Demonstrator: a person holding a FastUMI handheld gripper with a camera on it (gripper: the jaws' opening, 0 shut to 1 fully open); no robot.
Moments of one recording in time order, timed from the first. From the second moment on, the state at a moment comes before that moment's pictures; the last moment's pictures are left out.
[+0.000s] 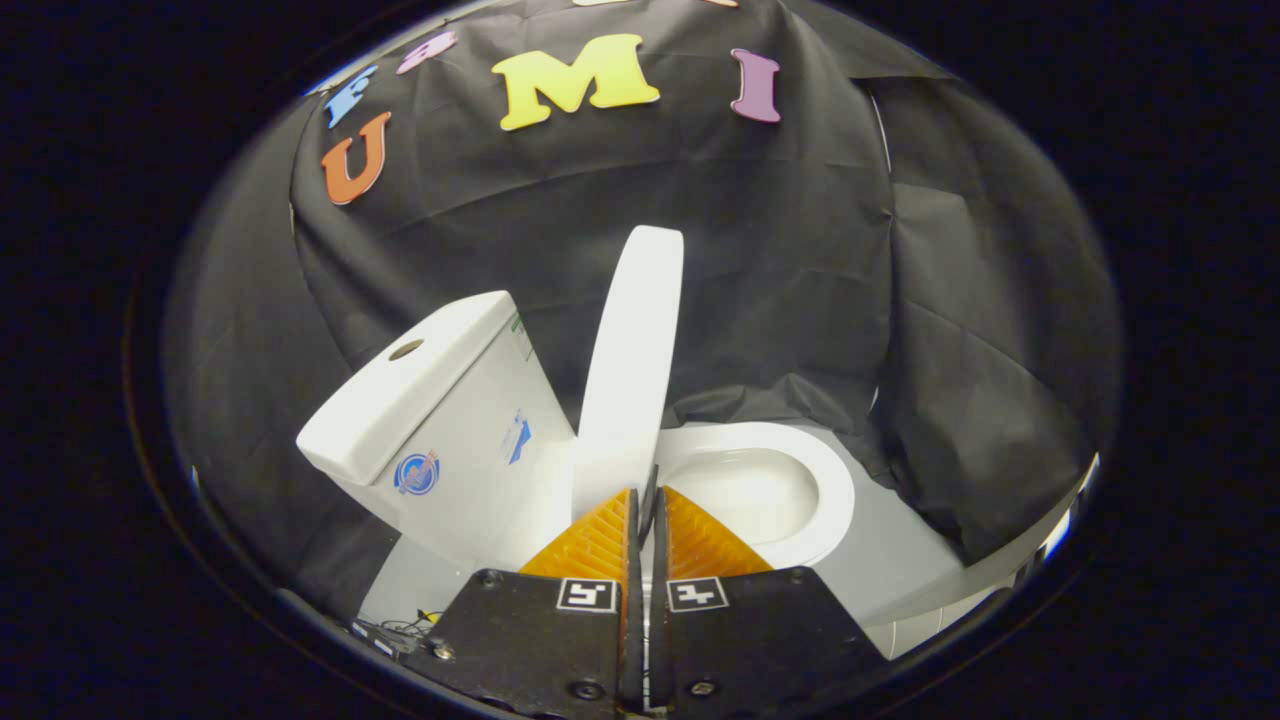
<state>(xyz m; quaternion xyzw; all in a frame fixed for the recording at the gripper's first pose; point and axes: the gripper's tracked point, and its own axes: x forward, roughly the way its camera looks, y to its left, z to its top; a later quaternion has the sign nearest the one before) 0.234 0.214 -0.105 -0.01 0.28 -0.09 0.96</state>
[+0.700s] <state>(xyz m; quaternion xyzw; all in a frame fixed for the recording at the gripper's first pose) 0.238 0.257 -0.103 -0.06 0.27 -0.06 0.96</state>
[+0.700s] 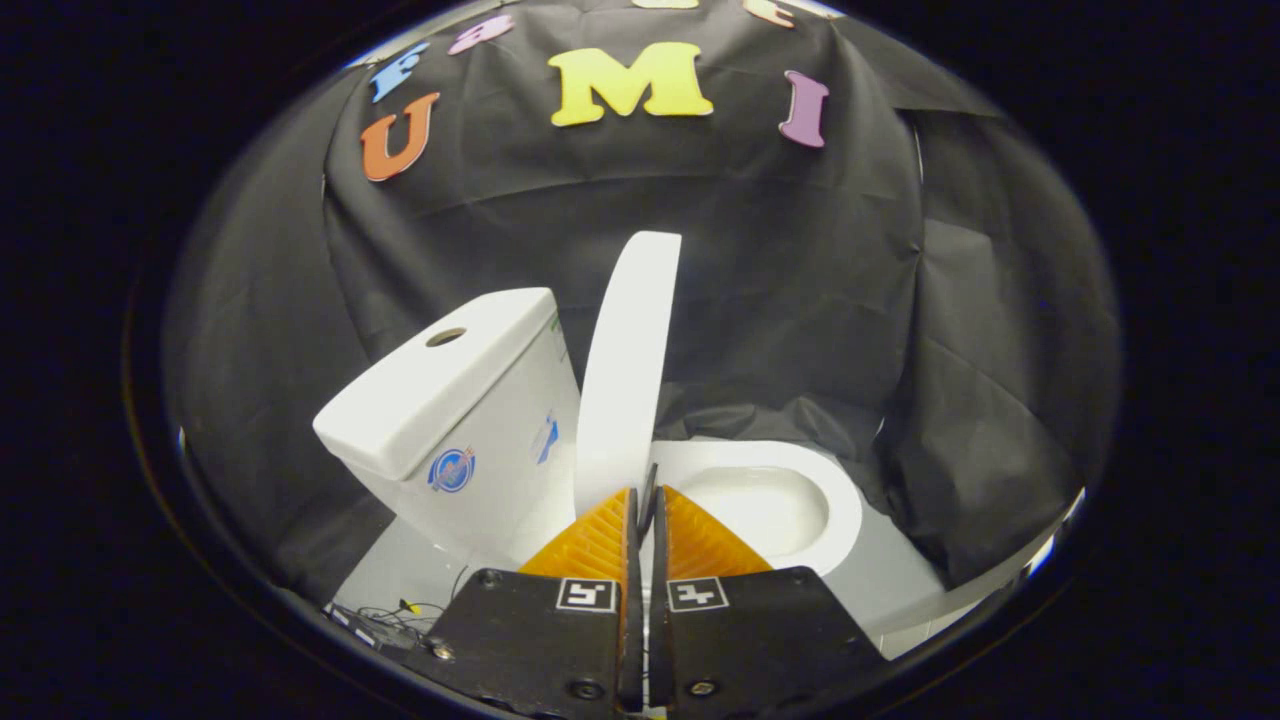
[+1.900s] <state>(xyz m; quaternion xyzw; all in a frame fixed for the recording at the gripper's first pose) 0.255 0.356 -0.123 -0.17 0.26 -0.04 0.95</state>
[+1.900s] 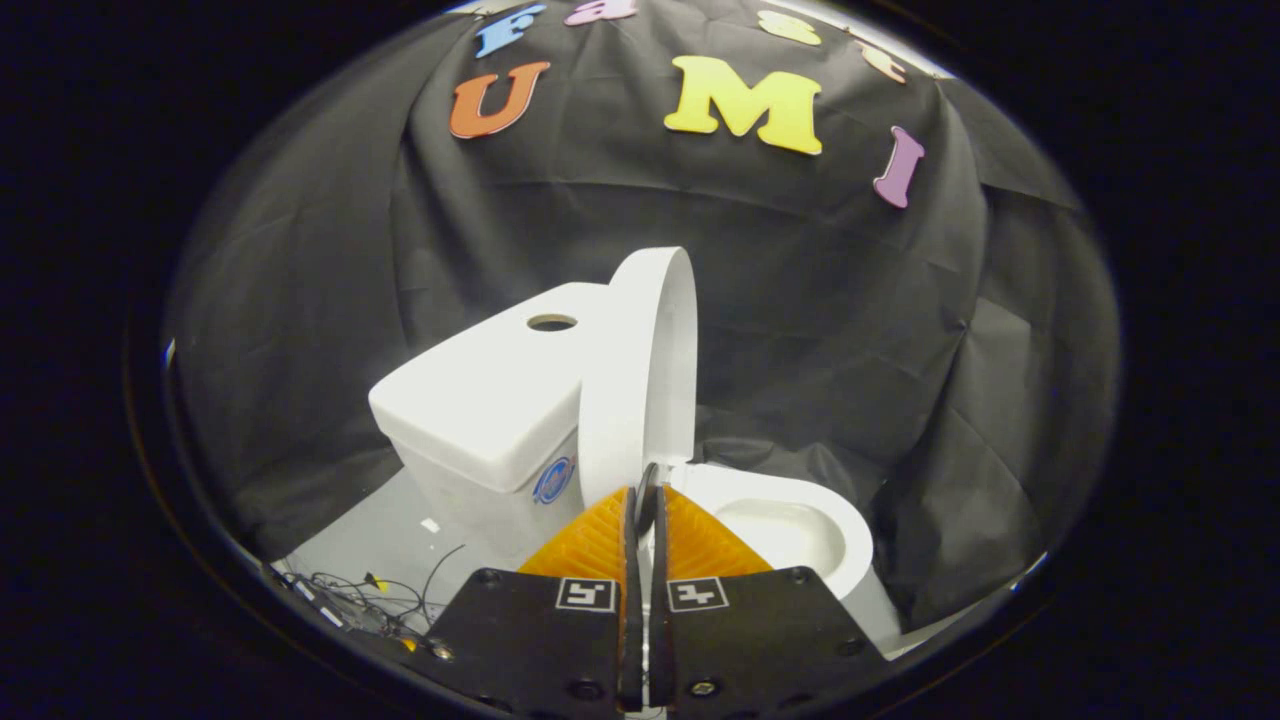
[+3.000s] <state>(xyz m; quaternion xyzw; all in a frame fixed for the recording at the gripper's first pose) 0.225 0.376 -0.133 -0.20 0.26 0.02 0.94</state>
